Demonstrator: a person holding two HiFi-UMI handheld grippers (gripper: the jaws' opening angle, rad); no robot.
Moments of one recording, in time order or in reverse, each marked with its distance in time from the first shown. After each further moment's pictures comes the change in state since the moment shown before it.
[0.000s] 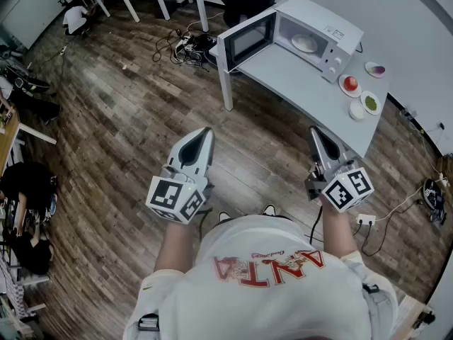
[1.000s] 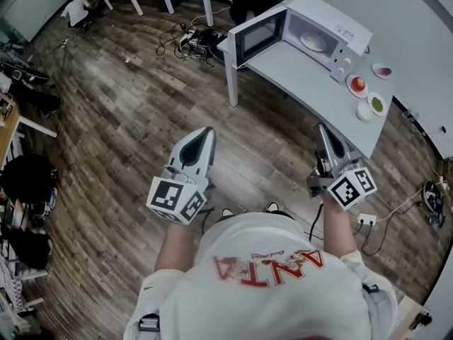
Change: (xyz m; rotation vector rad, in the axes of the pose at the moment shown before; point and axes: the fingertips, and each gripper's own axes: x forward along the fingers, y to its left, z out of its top) left arm -0.021 0.026 -0.001 -0.029 -0.013 0.017; right arm 0.017 0.005 -0.007 0.106 -0.056 -0.016
